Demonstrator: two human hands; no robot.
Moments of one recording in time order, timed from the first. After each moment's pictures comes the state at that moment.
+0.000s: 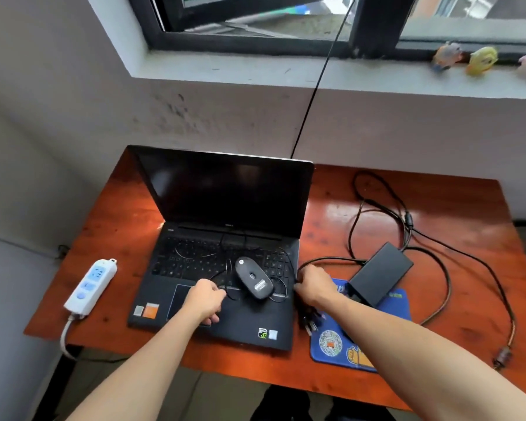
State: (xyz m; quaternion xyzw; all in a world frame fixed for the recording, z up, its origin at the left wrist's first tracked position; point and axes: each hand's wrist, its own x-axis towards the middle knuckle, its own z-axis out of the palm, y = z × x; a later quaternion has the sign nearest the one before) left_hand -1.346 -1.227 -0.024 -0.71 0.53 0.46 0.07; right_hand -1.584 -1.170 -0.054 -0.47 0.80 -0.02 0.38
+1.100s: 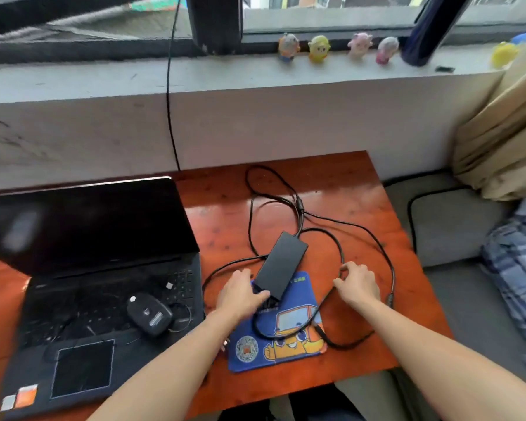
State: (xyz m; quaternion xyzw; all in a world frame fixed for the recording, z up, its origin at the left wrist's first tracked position) left_hand -1.585 -1.165 -0.042 -0.46 0.79 0.37 0.15; right_hand -1.795 -1.009 -0.056 -0.20 0.95 -0.04 0.26
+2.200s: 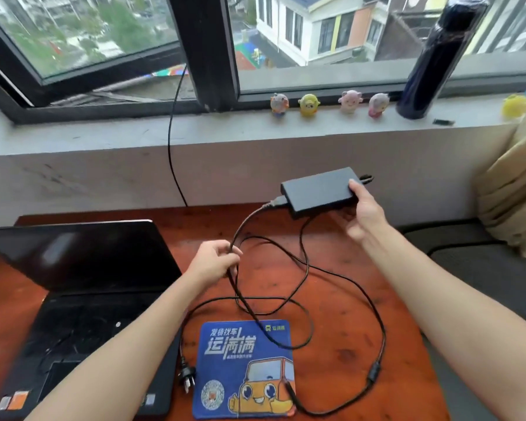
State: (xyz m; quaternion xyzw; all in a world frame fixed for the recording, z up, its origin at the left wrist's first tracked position) left_hand -1.673 -1.223 0.064 -0.51 0.65 0.55 -0.12; right_hand -1.954 -1.140 0.092 0.08 0.53 -0.72 0.44
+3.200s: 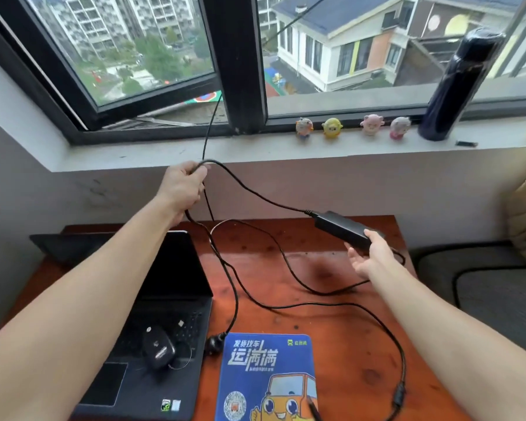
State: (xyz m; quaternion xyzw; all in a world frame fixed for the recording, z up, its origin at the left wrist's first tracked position) left_hand -1.655 -1.320 0.210 -0.53 0.64 0.46 -0.30; right_hand -1.930 -1.132 0.051 0.25 0.52 -0.68 0.45
